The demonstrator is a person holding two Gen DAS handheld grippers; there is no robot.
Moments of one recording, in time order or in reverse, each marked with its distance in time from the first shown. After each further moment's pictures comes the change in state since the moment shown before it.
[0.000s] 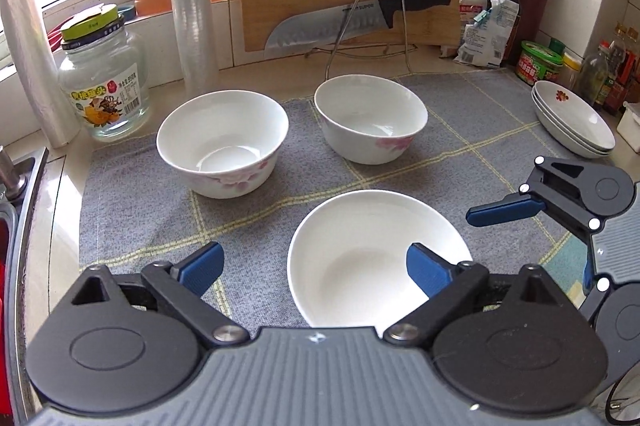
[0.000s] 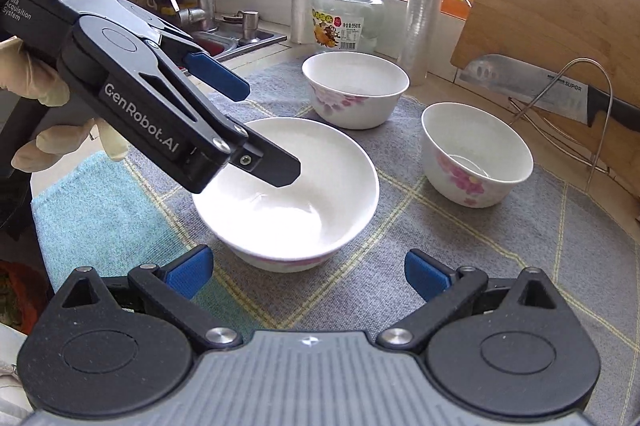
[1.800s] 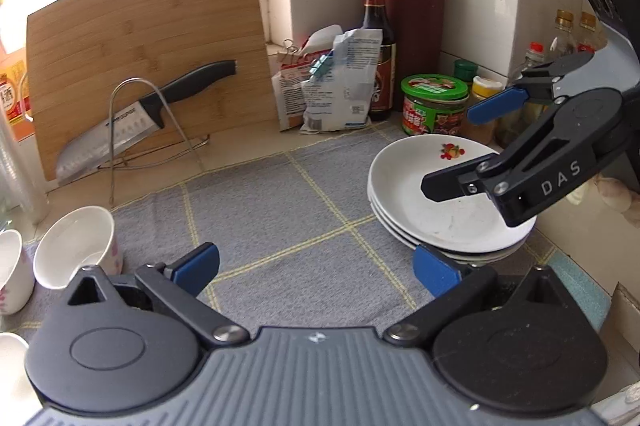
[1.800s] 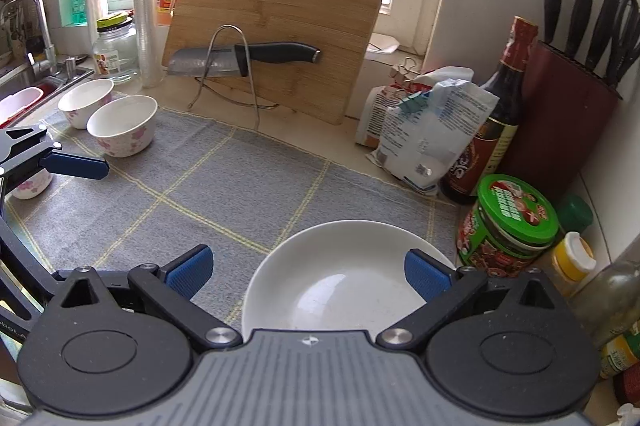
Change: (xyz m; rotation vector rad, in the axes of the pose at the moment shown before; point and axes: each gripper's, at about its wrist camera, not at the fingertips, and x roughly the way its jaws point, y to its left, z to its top) left arm 0.061 -0.292 0.073 0.084 -0.168 0.048; right arm -0.170 -0.291 -0.095 0.172 -0.016 -0.239
